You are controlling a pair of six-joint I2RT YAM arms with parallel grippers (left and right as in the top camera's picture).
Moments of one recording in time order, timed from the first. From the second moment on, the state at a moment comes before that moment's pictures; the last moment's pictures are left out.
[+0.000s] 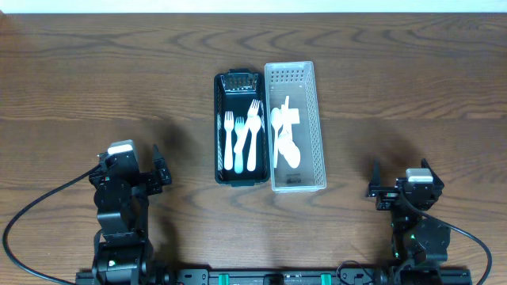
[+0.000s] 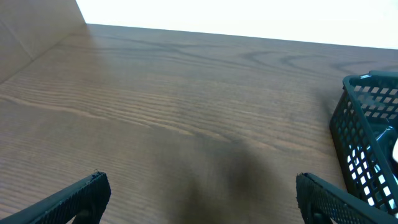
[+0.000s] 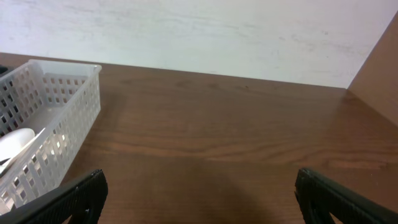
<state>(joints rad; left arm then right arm) 0.06 0.50 0.34 -0.22 -0.13 -0.05 0.01 0.01 0.05 -0.17 0.06 -0.09</state>
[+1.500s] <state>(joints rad) 0.02 0.39 0.34 -0.15 -0.05 -0.21 0.01 0.01 0.05 -0.17 0.06 -0.09</state>
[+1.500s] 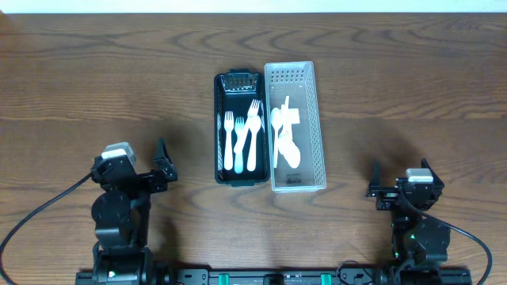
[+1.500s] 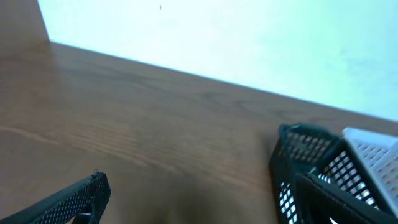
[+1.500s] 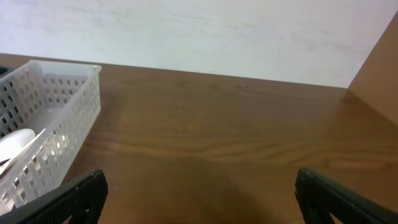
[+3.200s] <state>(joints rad) -0.08 0.01 0.11 -0.34 0.12 0.02 0.01 0.01 0.05 -0.17 0.06 -0.09</state>
